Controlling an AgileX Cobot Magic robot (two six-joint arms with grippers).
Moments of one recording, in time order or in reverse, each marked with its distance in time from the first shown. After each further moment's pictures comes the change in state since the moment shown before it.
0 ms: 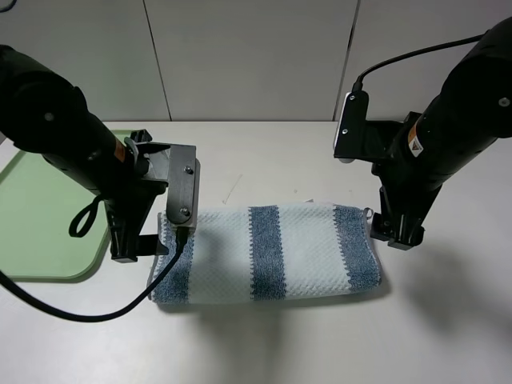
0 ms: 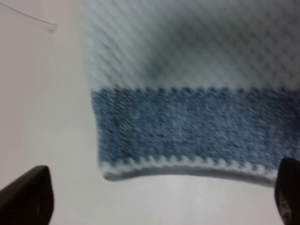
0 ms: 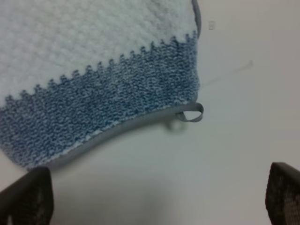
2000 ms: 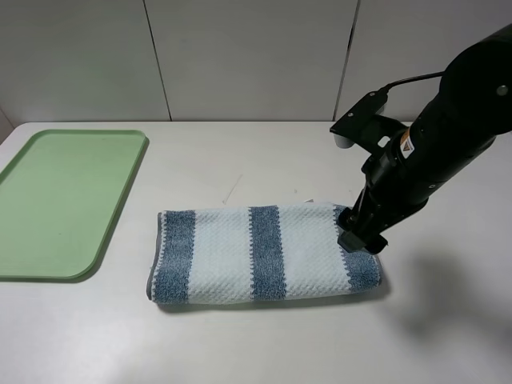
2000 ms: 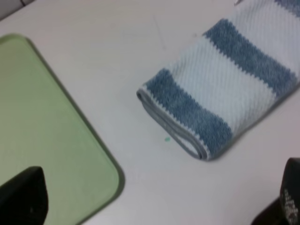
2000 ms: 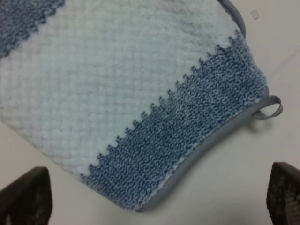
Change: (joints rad) left arm 0.000 -1.058 0.001 0.014 0.614 -0.860; right arm 0.000 0.001 0.000 0.242 0.000 0.275
